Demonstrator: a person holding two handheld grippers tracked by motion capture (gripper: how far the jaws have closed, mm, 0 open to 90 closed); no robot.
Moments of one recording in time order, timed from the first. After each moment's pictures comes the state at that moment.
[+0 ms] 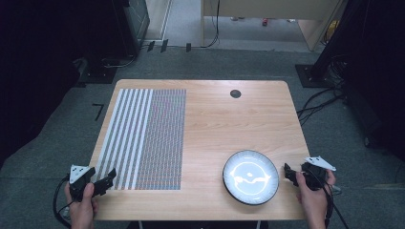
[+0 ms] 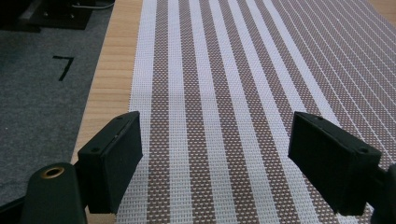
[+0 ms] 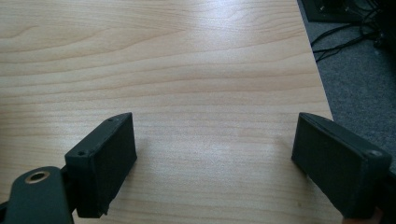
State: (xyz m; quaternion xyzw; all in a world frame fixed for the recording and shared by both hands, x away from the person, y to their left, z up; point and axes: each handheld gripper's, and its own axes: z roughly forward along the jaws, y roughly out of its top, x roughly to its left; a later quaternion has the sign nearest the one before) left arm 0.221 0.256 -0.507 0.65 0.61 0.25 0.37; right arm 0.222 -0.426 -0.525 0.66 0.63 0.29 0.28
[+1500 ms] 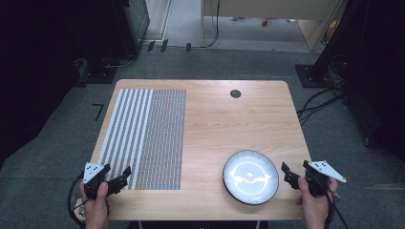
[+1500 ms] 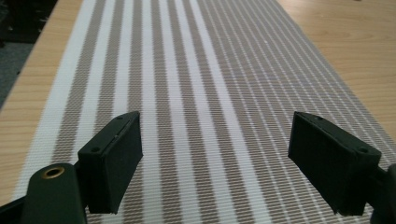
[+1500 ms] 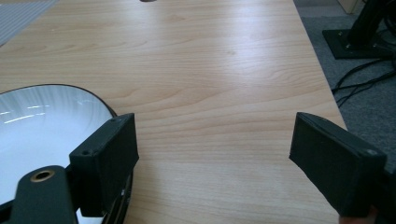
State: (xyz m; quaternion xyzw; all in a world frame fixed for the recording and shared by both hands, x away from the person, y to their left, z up) left arm 0.218 0.202 -0.488 0.66 0.58 0.23 0.42; right arm 0.191 -0.401 -0.484 0.63 0.61 0.39 0.28
